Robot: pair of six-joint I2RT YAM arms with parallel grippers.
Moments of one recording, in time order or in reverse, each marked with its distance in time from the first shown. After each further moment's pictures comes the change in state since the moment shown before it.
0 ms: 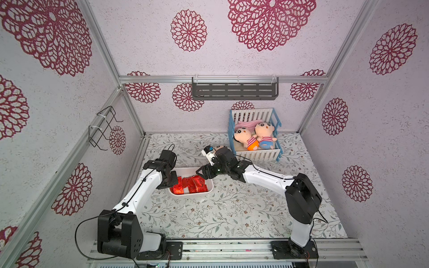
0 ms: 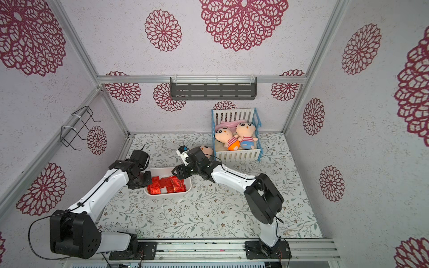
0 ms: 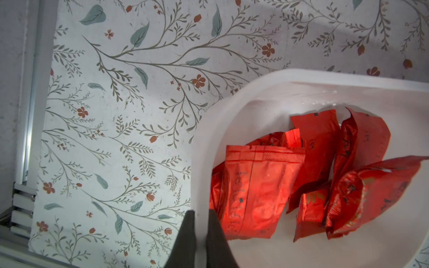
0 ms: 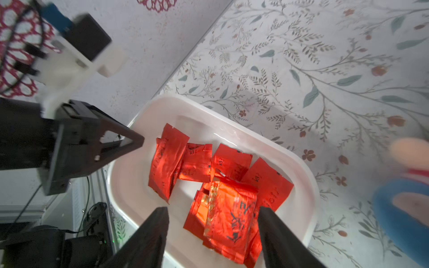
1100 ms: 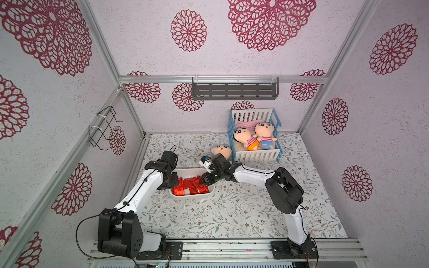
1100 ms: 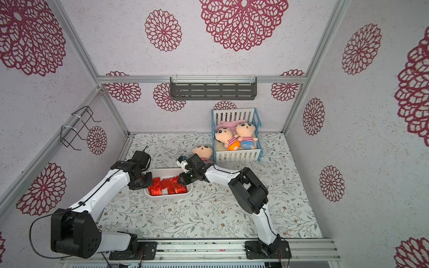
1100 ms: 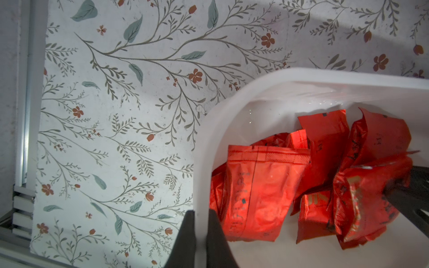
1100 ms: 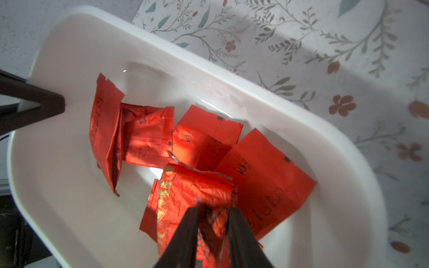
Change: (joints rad) left arm -0.016 0.008 -0.009 0.005 -0.006 0.013; right arm -0.014 0.181 0.042 -0.058 -0.101 -0.024
